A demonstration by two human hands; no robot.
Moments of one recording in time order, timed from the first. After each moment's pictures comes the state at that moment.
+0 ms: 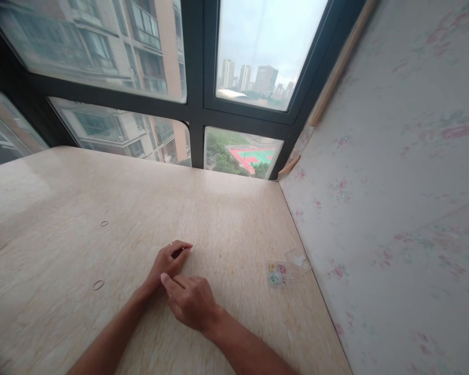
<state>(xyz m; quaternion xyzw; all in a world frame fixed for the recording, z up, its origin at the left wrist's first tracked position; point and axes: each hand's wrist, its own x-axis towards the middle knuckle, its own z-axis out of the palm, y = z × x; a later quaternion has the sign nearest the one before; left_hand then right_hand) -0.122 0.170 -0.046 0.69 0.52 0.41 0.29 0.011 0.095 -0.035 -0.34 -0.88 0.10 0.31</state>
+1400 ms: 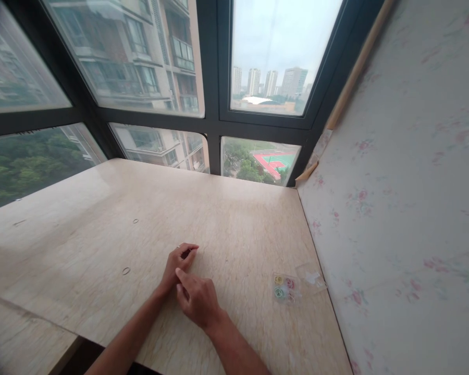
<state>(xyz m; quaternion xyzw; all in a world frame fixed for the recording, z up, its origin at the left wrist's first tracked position) -0.110 0.153 -0.044 0.62 0.60 0.44 0.25 0.018 0.094 -0.041 -0.35 -0.82 0.22 0.39</state>
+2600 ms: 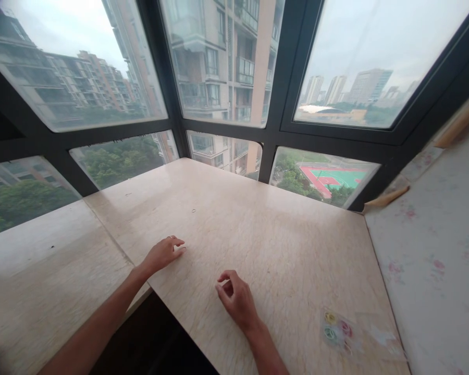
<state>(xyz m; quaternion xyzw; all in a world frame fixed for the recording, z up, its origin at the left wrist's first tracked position) -0.272 0.082 0.006 0.61 0.77 0.14 0.11 0.020 0.087 -0.038 -0.34 -0.76 0.44 0.33</state>
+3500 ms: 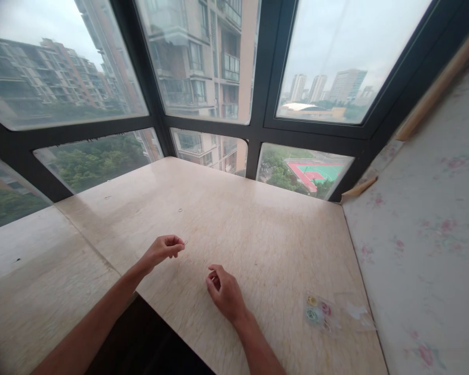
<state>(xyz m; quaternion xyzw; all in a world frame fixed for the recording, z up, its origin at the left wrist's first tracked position) -0.230 0.099 0.022 0.49 0.68 0.38 0.39 0.018 0.091 -0.044 -0.33 -0.76 0.45 0.35</state>
